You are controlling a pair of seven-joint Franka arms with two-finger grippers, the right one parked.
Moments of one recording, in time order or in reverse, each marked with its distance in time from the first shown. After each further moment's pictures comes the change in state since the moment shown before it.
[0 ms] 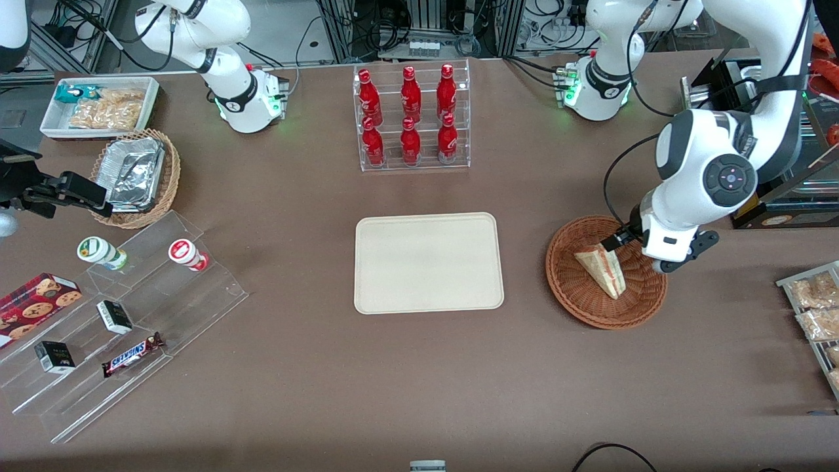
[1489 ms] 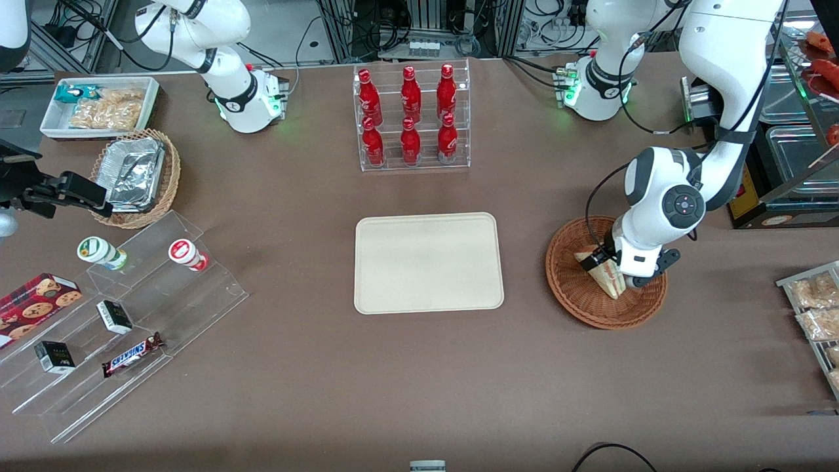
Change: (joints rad) arm -0.001 0.171 0.001 -0.096 -0.001 0.317 -0.039
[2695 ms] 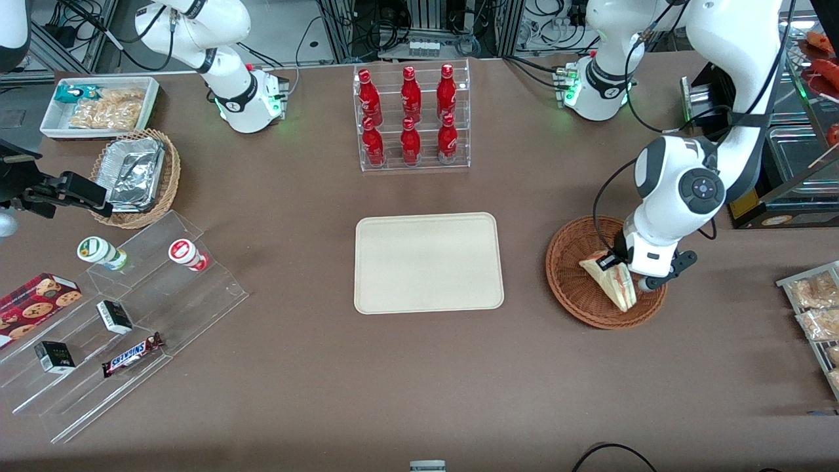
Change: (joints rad) arm 0.000 -0.089 -0.011 0.045 0.001 -0.005 0.087
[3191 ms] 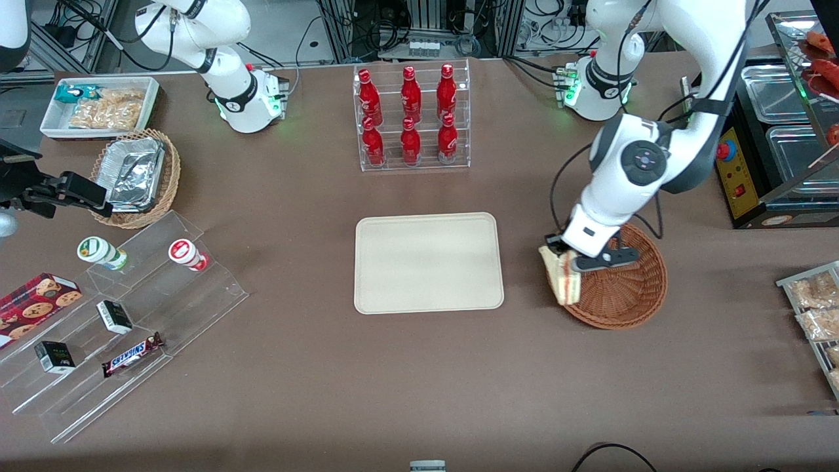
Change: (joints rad) arm -0.017 -0.019 -0.218 0.021 0.000 -0.001 0.152
